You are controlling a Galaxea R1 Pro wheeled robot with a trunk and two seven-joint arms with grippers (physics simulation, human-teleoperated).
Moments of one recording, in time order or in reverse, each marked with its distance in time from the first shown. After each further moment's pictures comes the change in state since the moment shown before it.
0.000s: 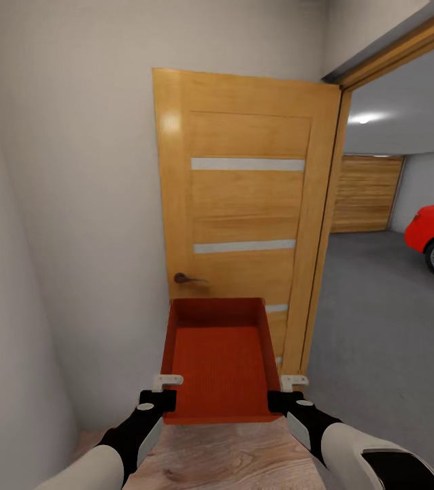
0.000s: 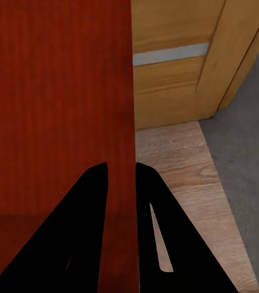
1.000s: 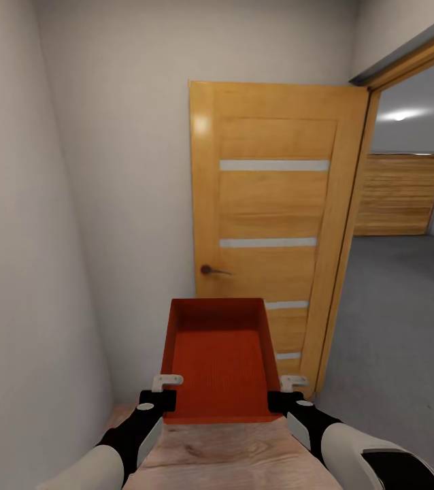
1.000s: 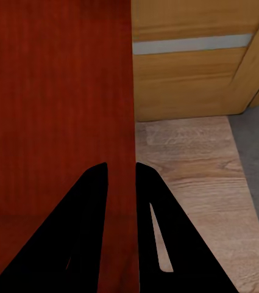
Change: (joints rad) left arm 0.000 0.000 0.002 -0.001 -0.005 0.001 -0.001; right arm 0.000 0.000 0.001 0.002 -0.003 -0.003 0.000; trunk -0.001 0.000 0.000
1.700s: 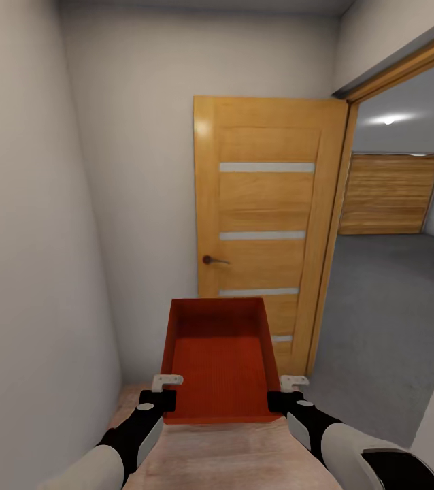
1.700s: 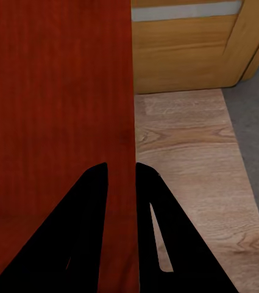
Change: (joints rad) left arm 0.000 0.000 0.000 0.000 0.001 0.000 0.000; right arm 0.000 0.000 -0.001 0.000 0.001 0.001 0.000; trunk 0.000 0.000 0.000
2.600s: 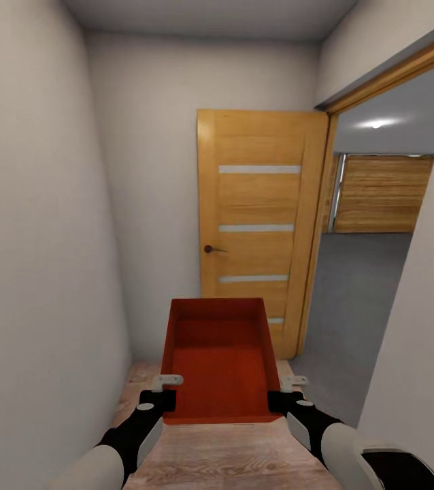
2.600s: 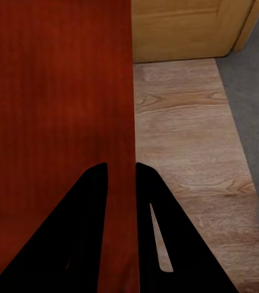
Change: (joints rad) left arm 0.000 0.000 0.000 0.000 0.000 0.000 0.000; right arm 0.000 0.000 0.000 0.000 0.000 0.001 0.000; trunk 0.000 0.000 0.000
